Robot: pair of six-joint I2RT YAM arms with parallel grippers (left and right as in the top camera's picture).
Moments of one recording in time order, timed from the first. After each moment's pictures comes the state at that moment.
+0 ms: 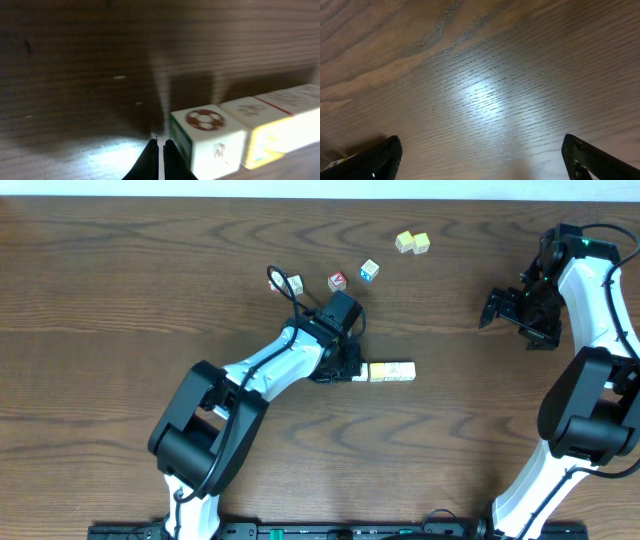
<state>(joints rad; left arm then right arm) -0.61 2.00 1.28 -0.57 0.26 -0.64 -0.21 2.07 1.73 -1.27 -0.09 0.24</state>
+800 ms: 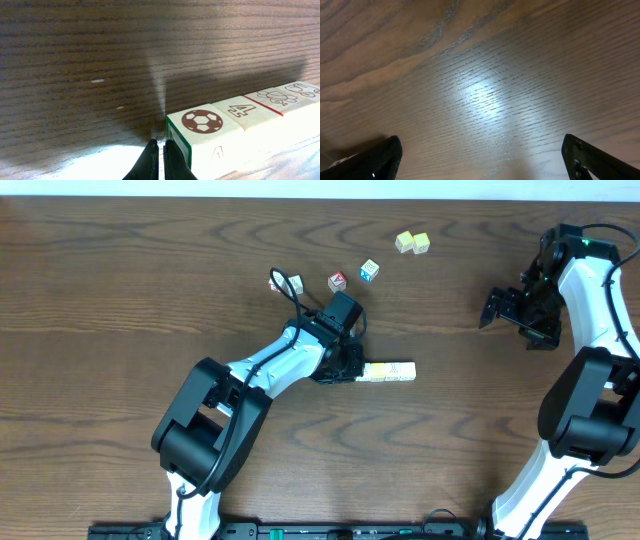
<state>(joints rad) -0.61 2.01 1.28 -0.54 0.31 -0.64 -0.21 2.07 1.73 -1.27 -0.09 0.24</state>
